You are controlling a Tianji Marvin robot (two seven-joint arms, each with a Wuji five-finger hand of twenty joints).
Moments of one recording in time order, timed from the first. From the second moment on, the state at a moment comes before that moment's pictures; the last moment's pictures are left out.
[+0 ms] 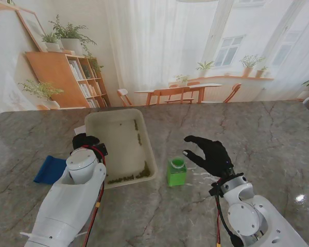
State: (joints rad) left arm 1.37 -1.43 -1.30 -1.43 -0.49 0.37 0.79; right arm -1.73 -1.12 1.32 -1.67 -0.76 -0.21 -0.29; left_hand 1.10 -0.65 0.90 0.02 0.56 0.34 1.47 1.56 0.98 0.31 0.45 1.00 1.01 0.30 0.56 1.03 0.82 0.37 1.14 0.37; right_hand 0.52 -0.06 0.26 -0.06 0.46 0.04 0.24 0.67 0.66 0.16 0.16 0.46 0.55 0.16 0.20 0.39 0.15 0.31 0.78 0.43
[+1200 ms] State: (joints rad) left arm 1.26 -1.43 -1.24 -1.57 -0.32 0.45 0.75; right arm -1.69 -1.11 1.36 -1.69 -0.75 -0.30 -0.18; left_hand 1.09 -0.65 0.92 0.02 0.56 0.34 1.47 1.56 0.97 0.31 0.46 1.03 1.00 0.30 0.56 1.07 0.80 0.37 1.14 0.47; right_hand 0.52 -0.06 0.26 -0.06 0.47 0.03 0.25 0.67 0.66 0.16 0.16 0.46 0.56 0.16 0.20 0.39 0.16 0.31 0.78 0.43
